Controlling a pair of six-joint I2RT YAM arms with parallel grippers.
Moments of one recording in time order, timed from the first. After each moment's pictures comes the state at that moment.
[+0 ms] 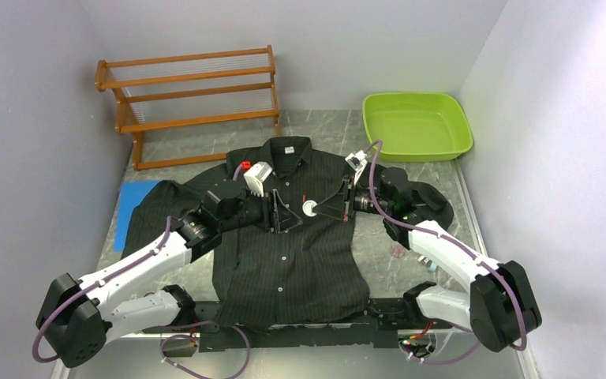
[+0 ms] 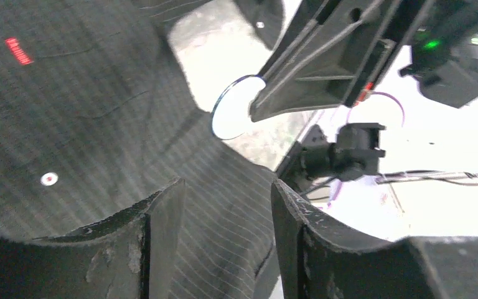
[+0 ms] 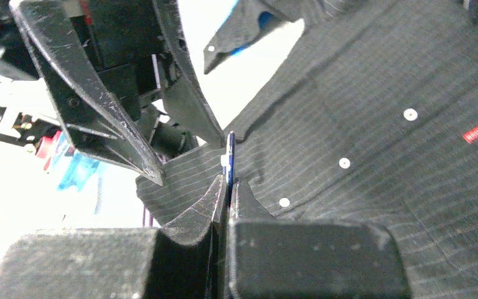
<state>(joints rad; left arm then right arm) -0.73 1.06 0.69 0.01 0.33 -0.66 0.44 1.16 0.60 0.31 -0.82 0.55</state>
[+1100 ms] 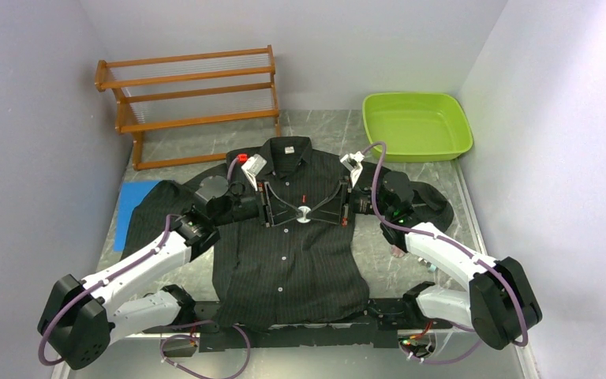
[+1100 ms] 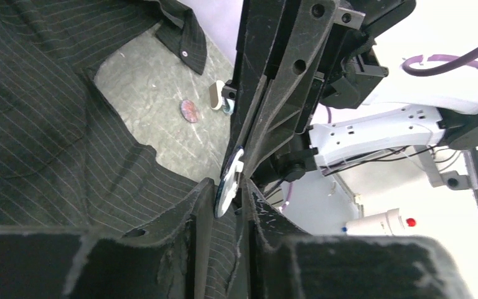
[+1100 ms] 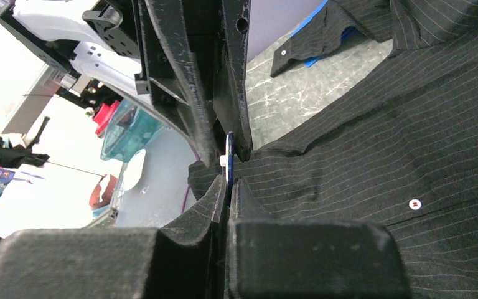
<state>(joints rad) -0.66 1.05 0.64 0.32 0.59 -0.74 0.49 1.16 0.56 0.63 -1.00 0.71</state>
